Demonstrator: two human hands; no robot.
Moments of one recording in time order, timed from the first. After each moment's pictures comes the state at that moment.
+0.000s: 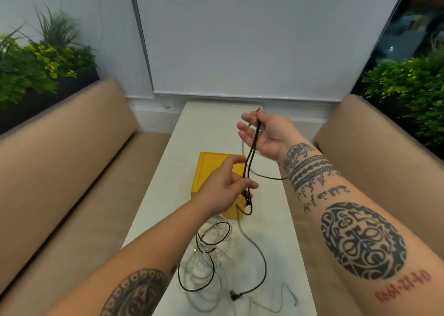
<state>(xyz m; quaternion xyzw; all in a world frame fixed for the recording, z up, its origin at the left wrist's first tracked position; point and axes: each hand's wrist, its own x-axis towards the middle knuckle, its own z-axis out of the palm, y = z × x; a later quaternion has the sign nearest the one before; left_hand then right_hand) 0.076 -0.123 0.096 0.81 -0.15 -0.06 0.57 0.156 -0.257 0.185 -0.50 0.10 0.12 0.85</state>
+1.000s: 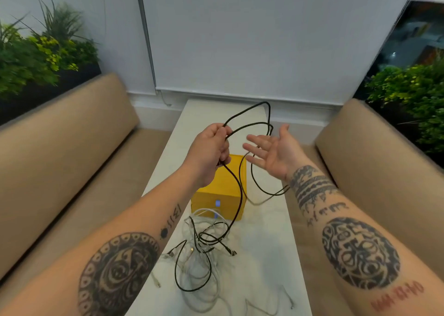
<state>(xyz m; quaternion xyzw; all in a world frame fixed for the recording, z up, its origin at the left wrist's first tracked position) 0.119 -0.107 0.140 0.60 -0.02 -0.02 0.80 0.151 -0.283 0.142 -0.52 0.12 0.17 0.83</state>
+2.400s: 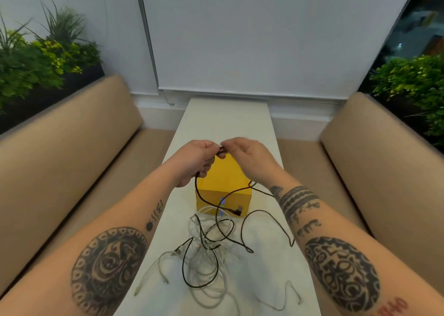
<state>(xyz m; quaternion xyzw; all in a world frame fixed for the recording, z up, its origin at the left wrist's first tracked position) 0.121 -0.054 0.124 0.74 -0.04 -0.16 0.65 0.122 -0.234 0.127 -0.89 -0.15 -0.01 0.44</state>
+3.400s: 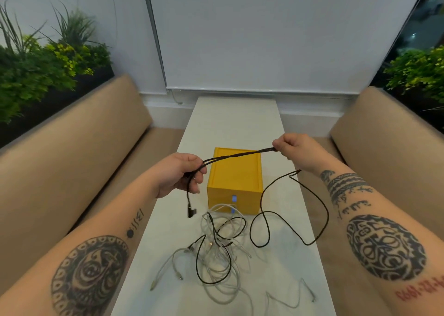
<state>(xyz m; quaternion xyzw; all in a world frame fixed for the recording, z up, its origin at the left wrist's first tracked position) 0.100 0.011 0.112 0.73 -0.01 -0.22 0.65 0.147 -0.315 0.131 -0.93 -0.09 0.03 0.35</state>
